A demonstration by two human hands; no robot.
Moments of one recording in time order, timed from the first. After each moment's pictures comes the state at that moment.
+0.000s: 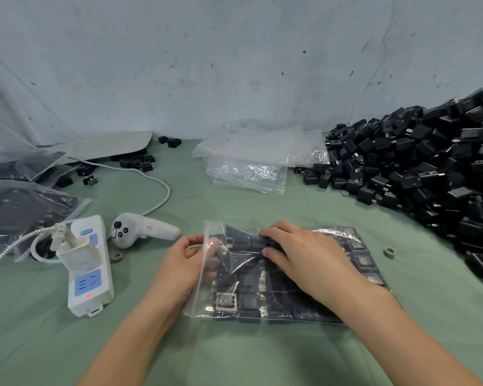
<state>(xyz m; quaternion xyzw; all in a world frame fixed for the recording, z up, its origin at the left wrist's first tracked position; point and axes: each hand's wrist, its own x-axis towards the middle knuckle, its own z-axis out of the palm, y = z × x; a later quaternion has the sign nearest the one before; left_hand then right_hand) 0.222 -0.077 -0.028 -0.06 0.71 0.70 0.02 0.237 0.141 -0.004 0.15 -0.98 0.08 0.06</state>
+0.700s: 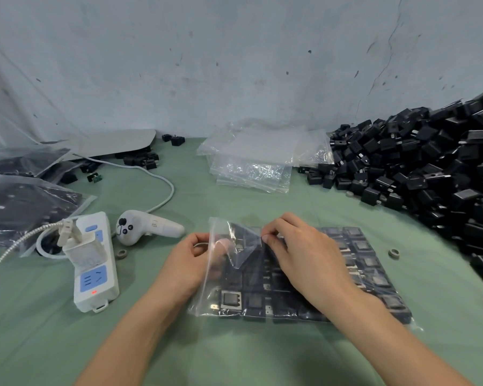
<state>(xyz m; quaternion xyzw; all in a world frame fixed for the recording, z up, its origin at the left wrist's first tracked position) 0.222 -0.081 -0.027 -0.06 0.74 0.67 0.04 0.242 0.122 -0.007 0.11 -0.96 0.20 0.18</state>
